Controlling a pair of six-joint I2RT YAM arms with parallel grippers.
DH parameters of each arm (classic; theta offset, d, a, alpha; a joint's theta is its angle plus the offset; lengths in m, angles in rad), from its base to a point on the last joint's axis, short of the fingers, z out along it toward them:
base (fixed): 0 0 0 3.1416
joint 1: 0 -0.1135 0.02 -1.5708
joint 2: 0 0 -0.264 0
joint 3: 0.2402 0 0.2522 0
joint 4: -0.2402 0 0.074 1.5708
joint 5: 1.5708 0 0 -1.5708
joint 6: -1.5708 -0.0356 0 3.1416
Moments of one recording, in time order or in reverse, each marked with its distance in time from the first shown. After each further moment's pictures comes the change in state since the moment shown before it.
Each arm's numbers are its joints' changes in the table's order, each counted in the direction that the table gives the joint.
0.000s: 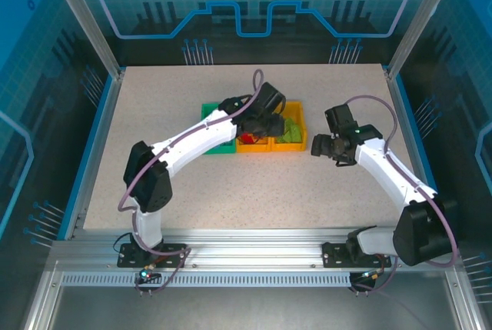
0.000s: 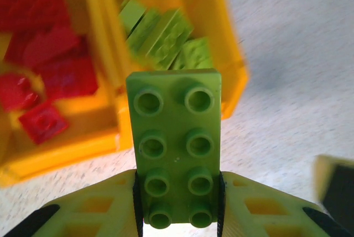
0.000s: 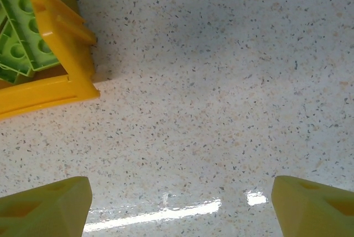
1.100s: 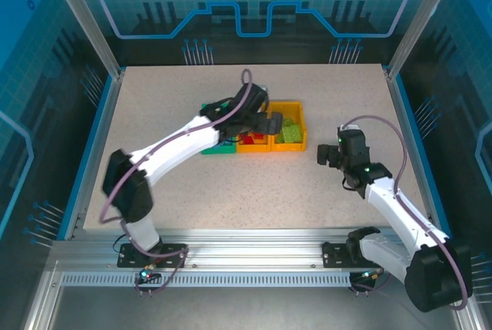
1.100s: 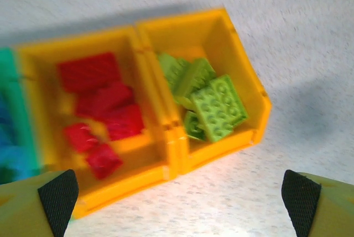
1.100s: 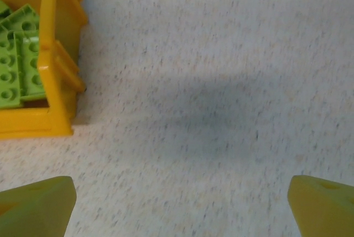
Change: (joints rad) left arm -0.048 0.265 -0.332 0.221 -0.151 -0.207; right arm 0.026 0.314 -0.417 0.524 0.131 0.291
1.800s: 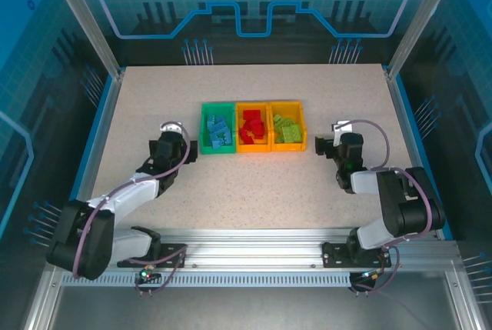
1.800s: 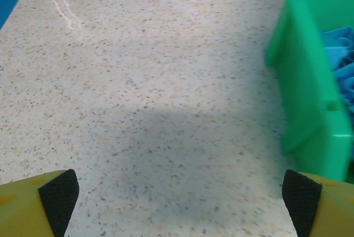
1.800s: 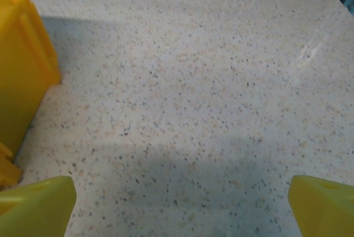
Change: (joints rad) left arm -0.473 0.428 -1.020 0.724 -0.189 -0.312; right arm 0.135 -0.507 -0.179 0.984 -0.125 0.236
